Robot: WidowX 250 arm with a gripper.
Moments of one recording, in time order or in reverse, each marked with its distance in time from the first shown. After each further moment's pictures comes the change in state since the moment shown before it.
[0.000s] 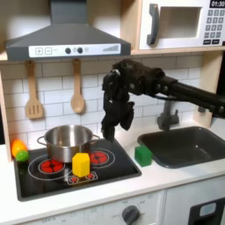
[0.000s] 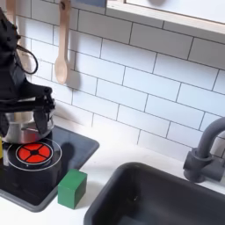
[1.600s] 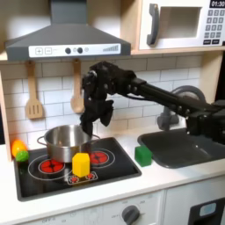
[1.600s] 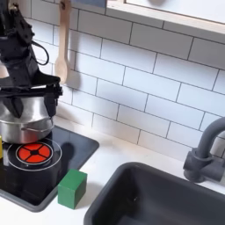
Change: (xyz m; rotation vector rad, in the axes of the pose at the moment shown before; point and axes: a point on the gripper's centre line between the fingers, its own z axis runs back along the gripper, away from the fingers) arm 0.064 -0.001 -0.030 -0.005 -0.043 -0.063
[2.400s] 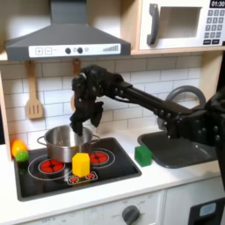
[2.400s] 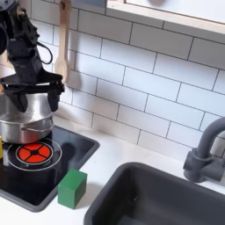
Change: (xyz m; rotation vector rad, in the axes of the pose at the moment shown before) arm 0.027 0.008 -0.020 0.025 -0.009 -0.008
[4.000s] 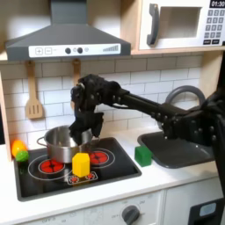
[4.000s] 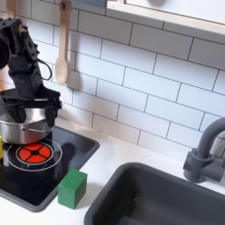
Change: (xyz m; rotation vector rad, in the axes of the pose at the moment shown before) arm -0.013 0.008 -0.025 0.019 0.069 -0.070
